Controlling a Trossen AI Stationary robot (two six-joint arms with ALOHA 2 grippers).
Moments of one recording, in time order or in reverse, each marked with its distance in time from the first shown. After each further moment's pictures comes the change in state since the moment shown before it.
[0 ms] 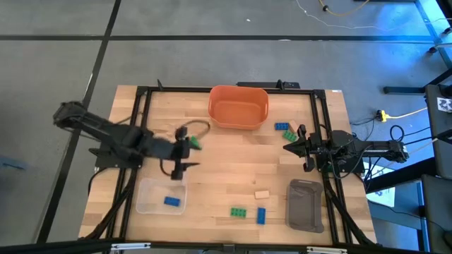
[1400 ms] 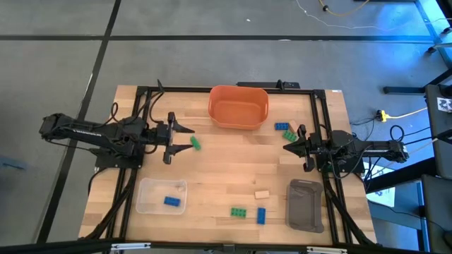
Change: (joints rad) left arm 0.242 -0.385 -0.459 0.624 0.220 0.070; right arm 0.000 0.000 0.000 0.000 0.000 0.000
